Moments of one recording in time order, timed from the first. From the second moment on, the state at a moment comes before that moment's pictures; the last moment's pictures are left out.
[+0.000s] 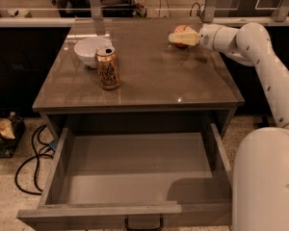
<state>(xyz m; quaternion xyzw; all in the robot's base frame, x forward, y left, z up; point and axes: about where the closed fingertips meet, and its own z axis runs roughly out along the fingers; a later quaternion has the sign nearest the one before) 0.894 -0.185 0.866 -0.22 0.73 0.24 0.60</state>
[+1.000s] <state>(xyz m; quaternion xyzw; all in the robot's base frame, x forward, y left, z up) 0.894 -0.166 0.843 -0.22 0.74 0.26 0.58</state>
